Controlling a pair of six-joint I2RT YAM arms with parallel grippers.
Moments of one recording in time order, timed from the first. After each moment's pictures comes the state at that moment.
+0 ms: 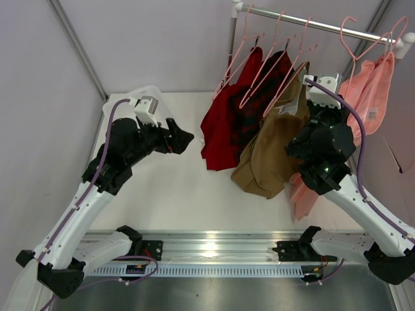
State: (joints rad) left arm -0.50 0.96 1.15 -0.43 0.13 -0.38; right arm 0.78 1.06 1.29 0.43 1.50 -1.11
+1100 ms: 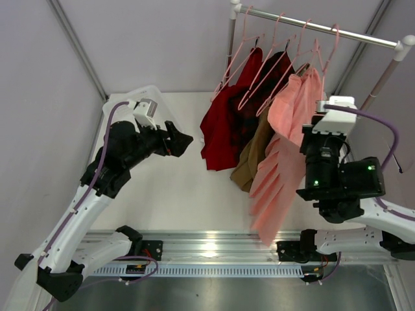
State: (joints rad) left arm -0.50 0.93 1.13 -0.43 0.15 -0.37; right arm 1.37 0.99 1.32 0.59 1.56 -1.05
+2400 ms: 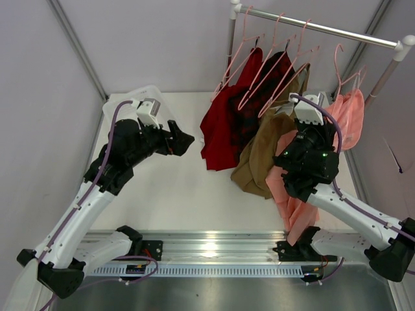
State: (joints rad) left arm -0.50 0.96 1.13 -0.43 0.14 -0.37; right arm 0.85 1.06 1.00 1.04 1.56 -1.52
